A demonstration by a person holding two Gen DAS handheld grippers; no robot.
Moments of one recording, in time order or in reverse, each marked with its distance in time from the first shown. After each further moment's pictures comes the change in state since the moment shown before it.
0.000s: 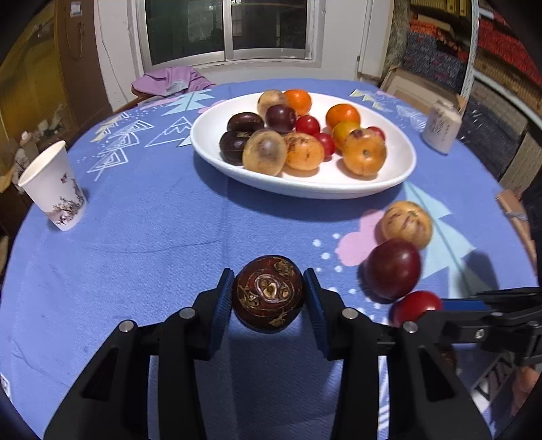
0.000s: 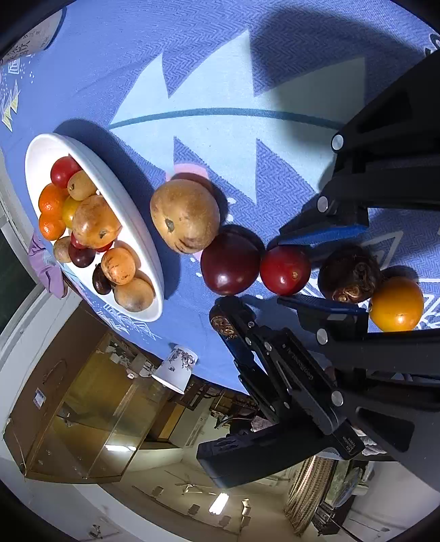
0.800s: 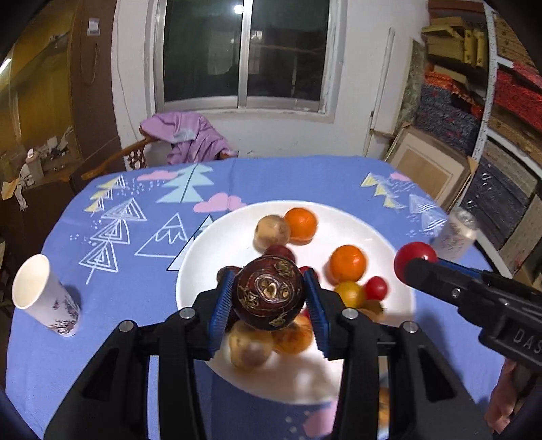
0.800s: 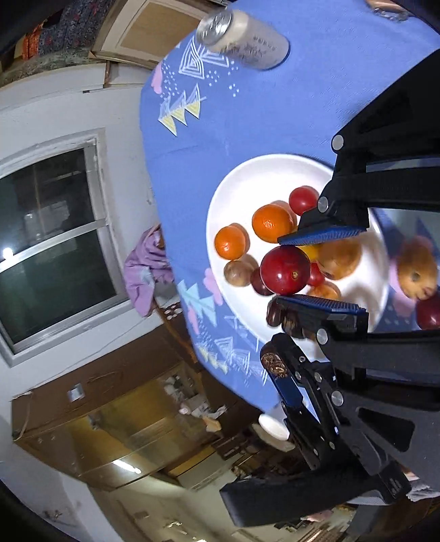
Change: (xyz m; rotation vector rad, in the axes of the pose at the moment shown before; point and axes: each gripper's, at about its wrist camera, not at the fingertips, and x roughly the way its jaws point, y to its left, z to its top) left arm 0.015 -0.005 0.133 -0.076 -0.166 0.052; right arm -0.034 0.043 0.143 -0.237 -0.337 -0.315
